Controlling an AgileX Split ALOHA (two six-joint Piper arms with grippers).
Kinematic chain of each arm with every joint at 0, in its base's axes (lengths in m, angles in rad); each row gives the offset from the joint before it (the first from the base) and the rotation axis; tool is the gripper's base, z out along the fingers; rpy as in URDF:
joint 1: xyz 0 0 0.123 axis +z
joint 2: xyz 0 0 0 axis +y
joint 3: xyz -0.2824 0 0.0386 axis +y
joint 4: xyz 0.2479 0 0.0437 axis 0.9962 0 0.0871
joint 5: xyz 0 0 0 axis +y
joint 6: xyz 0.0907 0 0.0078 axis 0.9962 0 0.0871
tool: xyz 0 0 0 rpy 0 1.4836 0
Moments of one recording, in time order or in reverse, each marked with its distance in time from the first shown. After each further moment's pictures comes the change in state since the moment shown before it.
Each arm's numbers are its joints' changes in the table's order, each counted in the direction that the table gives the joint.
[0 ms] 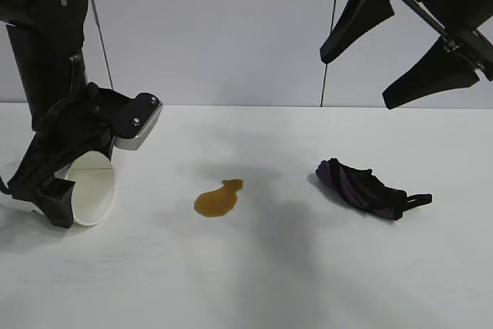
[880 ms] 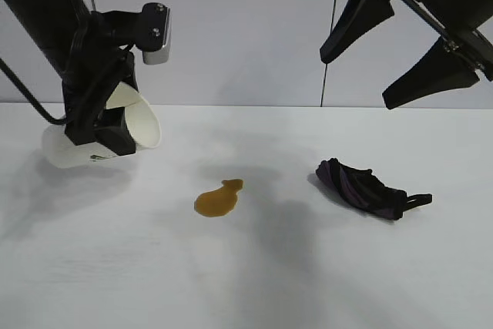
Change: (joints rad) left arm 0.107 -0.141 0.000 -0.700 -0.205 0.144; right arm 0.000 0.000 0.000 0.000 0.023 0.000
